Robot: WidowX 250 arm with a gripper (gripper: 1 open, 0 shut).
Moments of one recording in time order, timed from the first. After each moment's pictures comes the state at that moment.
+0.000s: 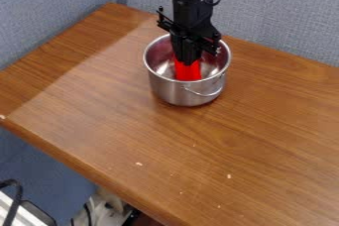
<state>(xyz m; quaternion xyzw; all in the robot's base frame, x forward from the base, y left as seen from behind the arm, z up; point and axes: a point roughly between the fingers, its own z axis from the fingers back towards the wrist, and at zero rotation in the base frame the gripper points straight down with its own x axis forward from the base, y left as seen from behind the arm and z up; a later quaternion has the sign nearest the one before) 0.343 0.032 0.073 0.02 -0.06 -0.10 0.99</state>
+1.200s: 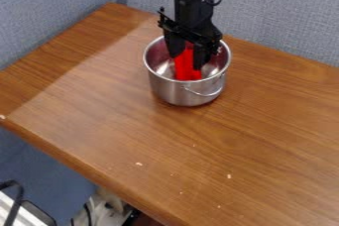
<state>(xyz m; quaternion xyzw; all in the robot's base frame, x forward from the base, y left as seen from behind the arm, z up) 0.349 0.034 0.070 0.02 -0.05 -0.09 0.99</state>
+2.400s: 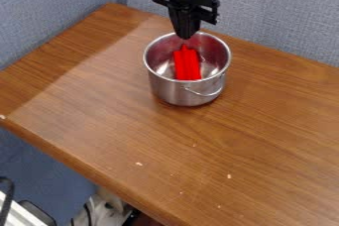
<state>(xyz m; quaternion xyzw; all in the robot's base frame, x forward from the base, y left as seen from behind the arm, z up) 0.349 0.044 0.120 -0.01 -0.11 -0.06 0.99</state>
